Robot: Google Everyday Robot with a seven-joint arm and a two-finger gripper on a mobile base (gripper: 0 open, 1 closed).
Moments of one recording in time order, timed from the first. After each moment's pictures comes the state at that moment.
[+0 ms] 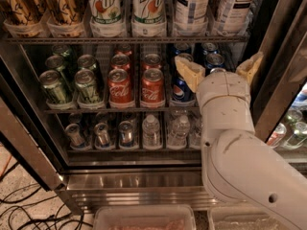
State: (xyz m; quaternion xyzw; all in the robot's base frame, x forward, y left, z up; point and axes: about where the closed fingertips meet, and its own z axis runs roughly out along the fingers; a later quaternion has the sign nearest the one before) arm 0.544 -0.164 0.988 0.01 0.65 -0.10 0.75
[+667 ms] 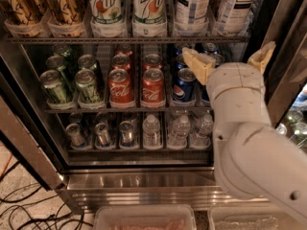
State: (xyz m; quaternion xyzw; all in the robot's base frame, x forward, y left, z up) arm 0.541 -0.178 1.013 0.00 0.64 -0.11 0.76
